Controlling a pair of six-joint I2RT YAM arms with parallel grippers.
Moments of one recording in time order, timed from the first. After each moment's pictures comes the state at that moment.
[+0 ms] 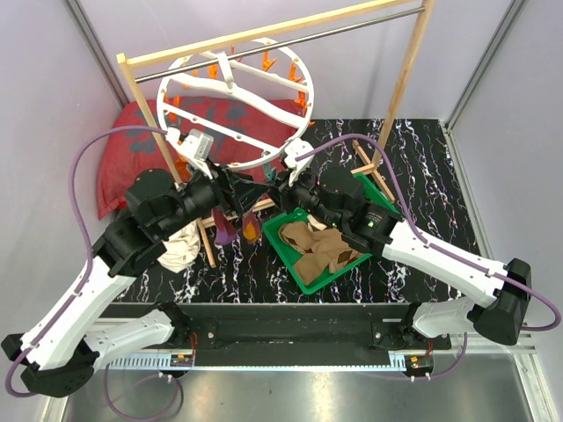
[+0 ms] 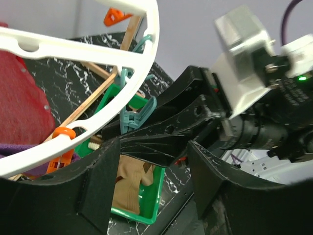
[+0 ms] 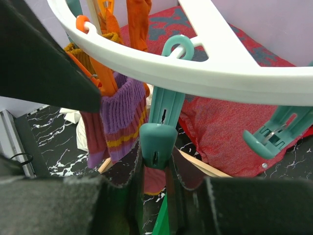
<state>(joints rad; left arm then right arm) -0.74 0.89 1.27 -0.42 0.11 -0.44 0.98 1.31 1.22 0.03 0.07 0.03</state>
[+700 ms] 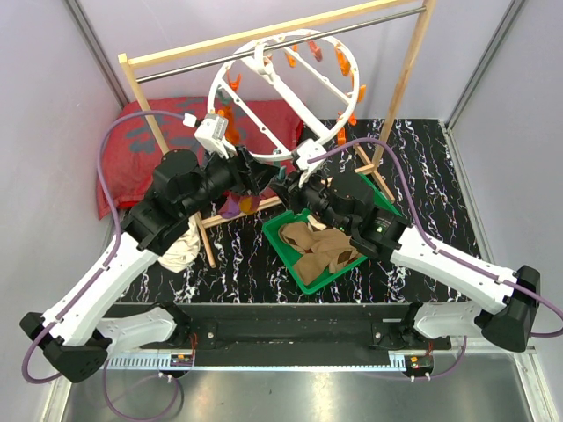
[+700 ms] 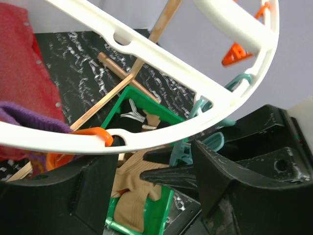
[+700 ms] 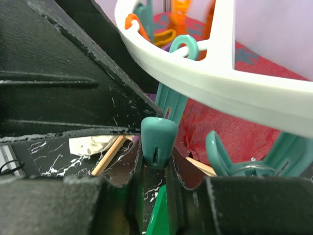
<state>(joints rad) -0.67 1.05 1.27 -0.33 0.08 -0.50 0.98 1.24 1.16 0.05 0.11 0.03</state>
